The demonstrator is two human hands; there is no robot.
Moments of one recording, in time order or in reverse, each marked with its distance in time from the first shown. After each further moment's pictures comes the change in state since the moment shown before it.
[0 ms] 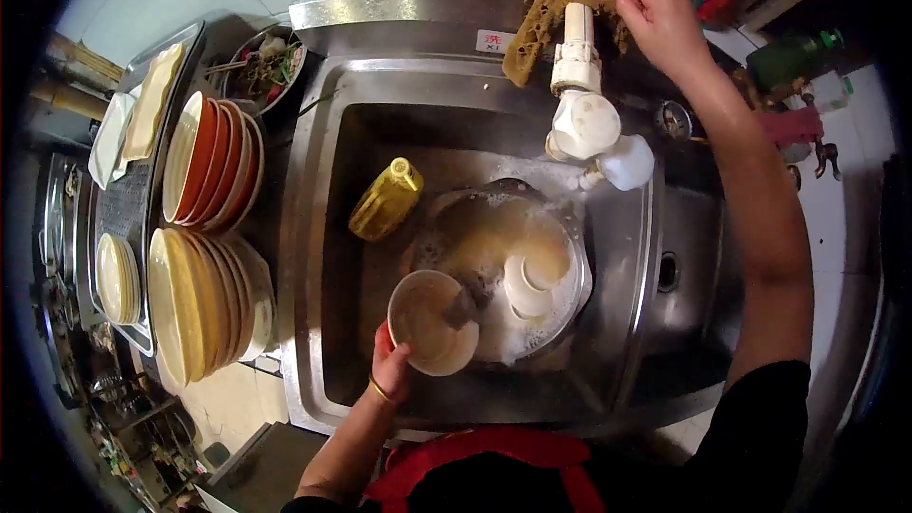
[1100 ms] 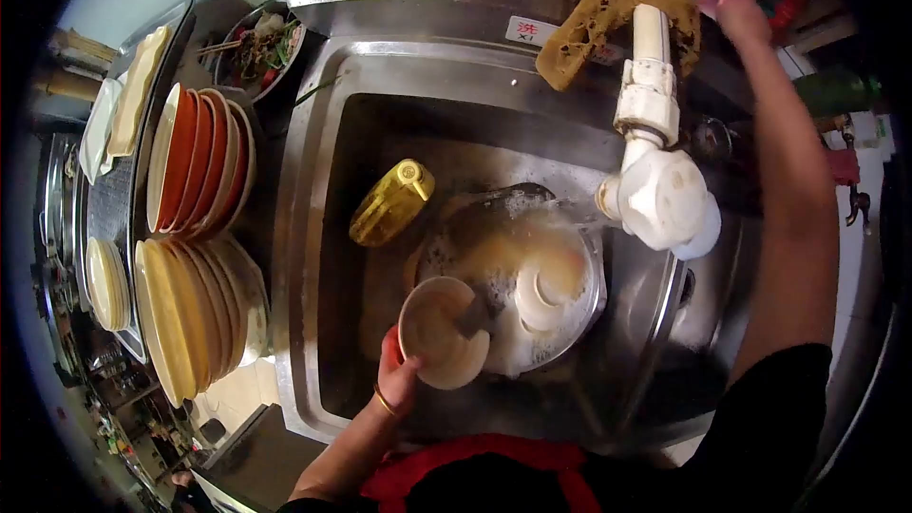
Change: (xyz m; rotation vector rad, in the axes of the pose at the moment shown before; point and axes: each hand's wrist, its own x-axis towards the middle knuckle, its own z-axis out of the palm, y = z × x) left_hand 0.007 0.002 0.017 0.109 0.113 -0.046; right_hand 0.025 0.181 0.050 -0.711 -0.244 0.571
